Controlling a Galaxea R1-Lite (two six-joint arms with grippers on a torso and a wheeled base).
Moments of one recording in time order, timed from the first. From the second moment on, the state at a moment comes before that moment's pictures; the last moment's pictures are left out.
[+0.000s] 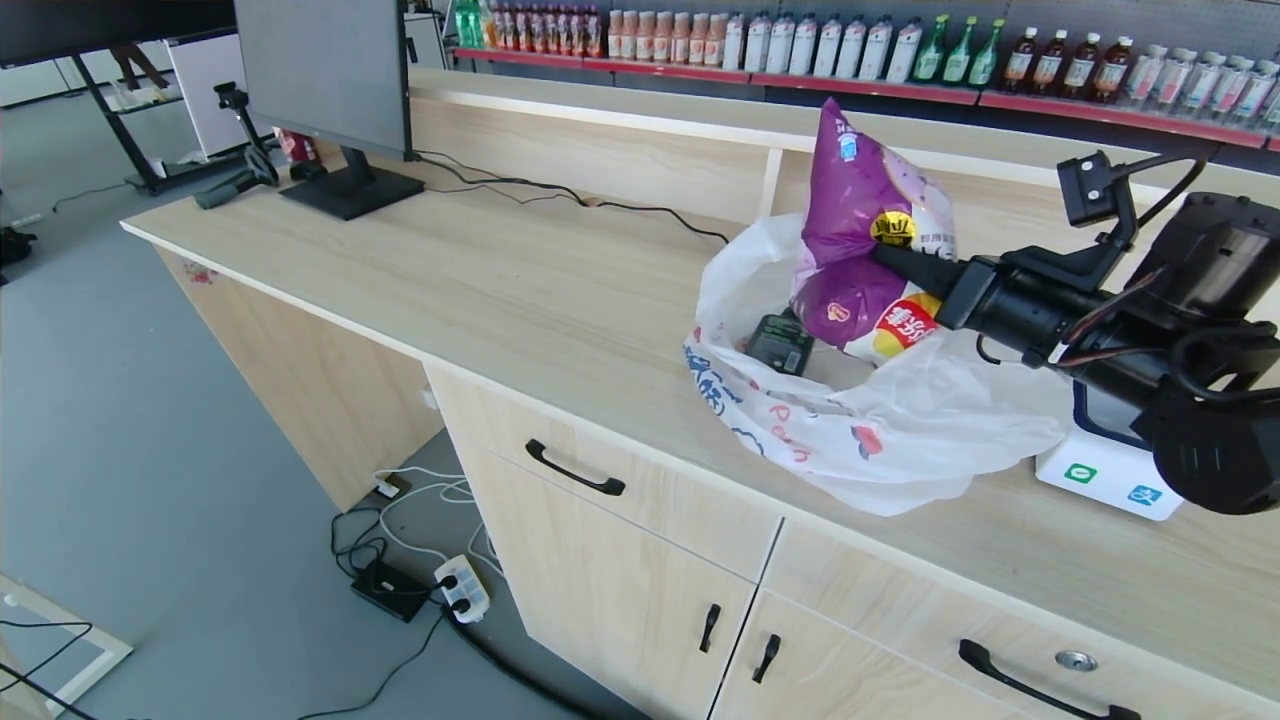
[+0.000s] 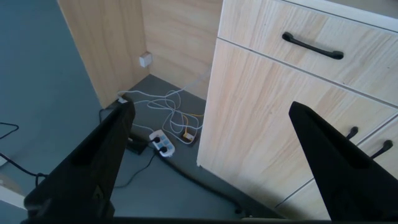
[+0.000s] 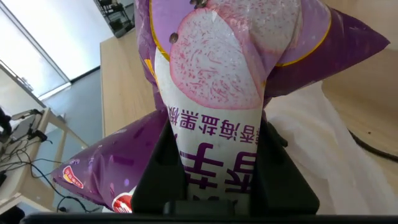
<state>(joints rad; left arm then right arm) 0.00 0.00 0.00 0.00 0.00 -0.01 0.16 1.81 -0.95 -1.05 0.48 0.26</state>
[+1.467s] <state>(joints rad) 0.00 0.00 0.00 0.00 0.00 -0.01 0.09 1.83 -0.94 -1.02 0.52 -0.19</state>
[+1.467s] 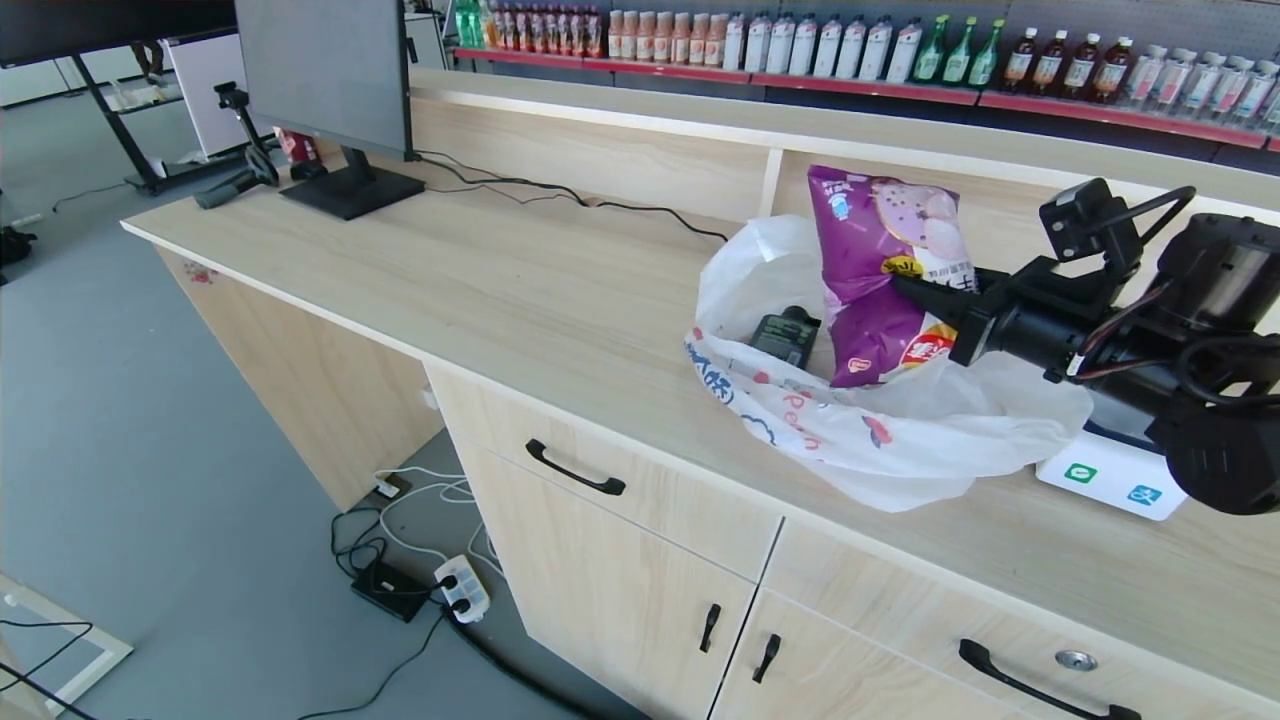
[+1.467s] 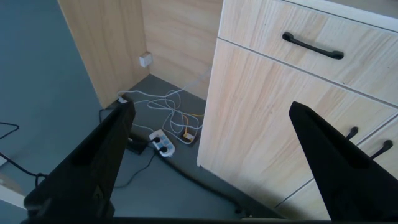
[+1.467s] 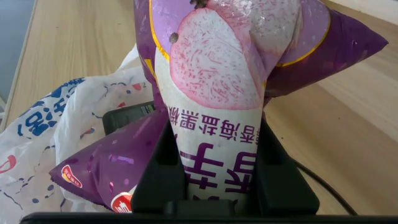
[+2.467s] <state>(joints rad) 0.00 0.00 0.00 0.00 0.00 -0.01 0.12 1.81 -0.91 -0.97 0.60 -0.26</state>
